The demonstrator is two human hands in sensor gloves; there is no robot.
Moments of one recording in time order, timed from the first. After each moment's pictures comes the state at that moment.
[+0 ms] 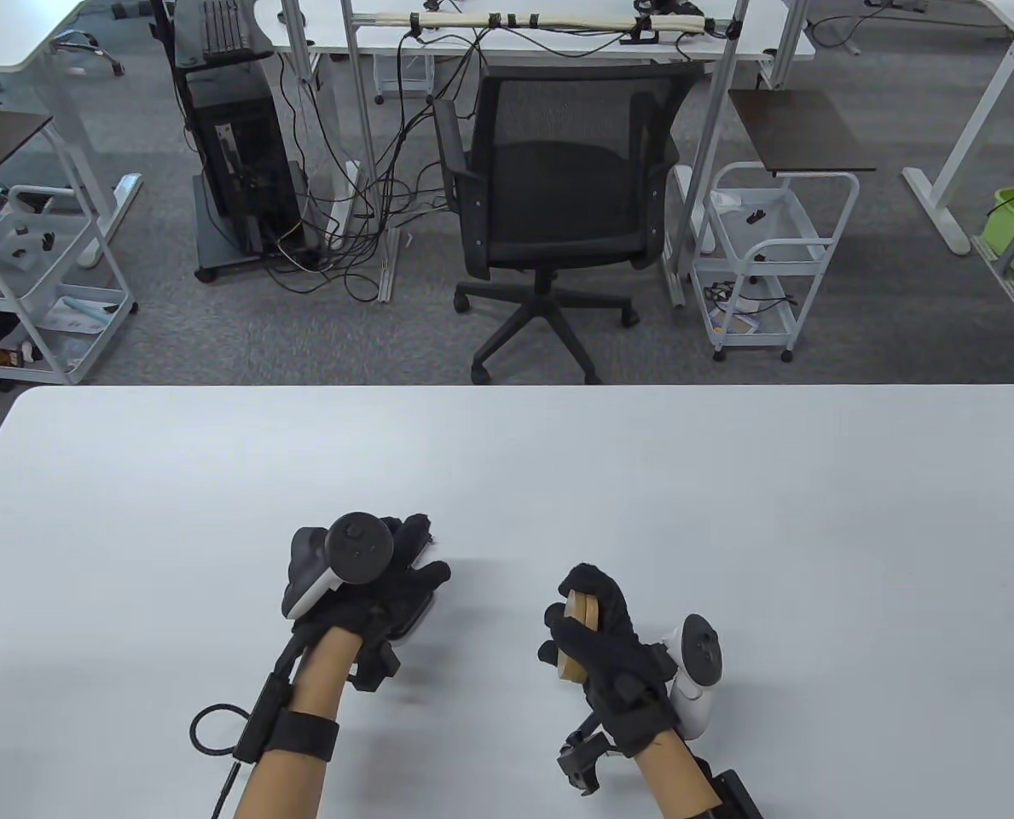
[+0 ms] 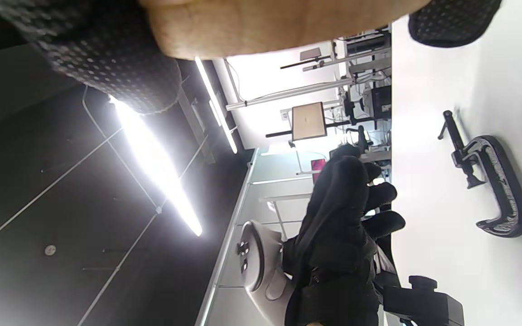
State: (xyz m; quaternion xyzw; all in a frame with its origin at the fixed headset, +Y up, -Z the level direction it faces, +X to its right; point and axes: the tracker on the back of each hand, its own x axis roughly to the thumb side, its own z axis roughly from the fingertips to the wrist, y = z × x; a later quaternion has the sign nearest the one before) left_hand -0.200 -0.732 -0.422 -0.04 -0.10 0.22 0.97; right_hand 0.119 -0.780 -0.332 0.15 0.06 0.60 0.78
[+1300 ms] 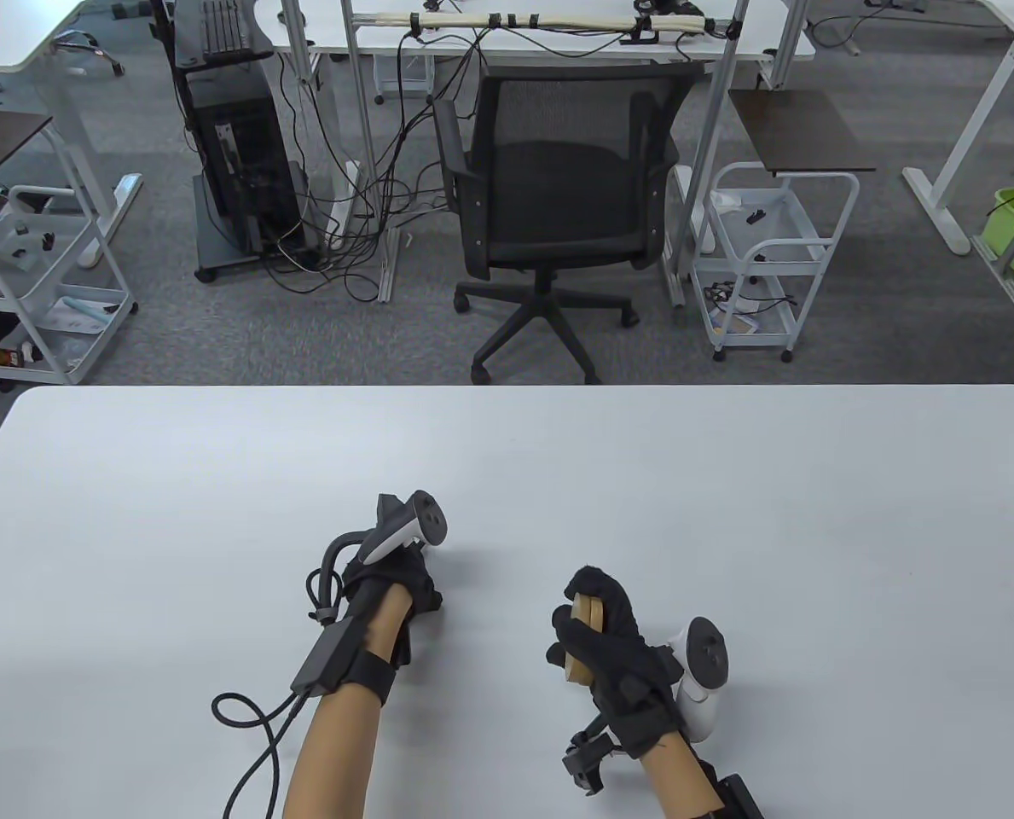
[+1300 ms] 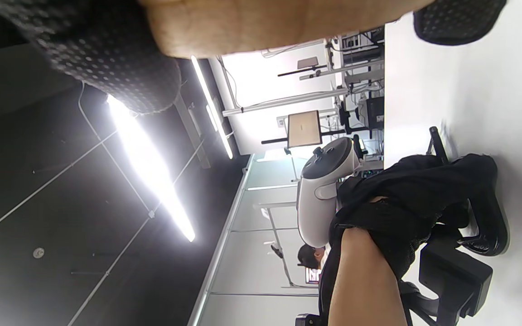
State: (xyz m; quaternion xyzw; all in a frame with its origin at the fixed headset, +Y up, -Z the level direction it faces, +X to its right) left_hand -0.160 -0.802 -0.480 -0.30 0.04 0.02 0.95; right_hand 0.130 -0.787 -0.334 0.13 0.06 0.61 0.78
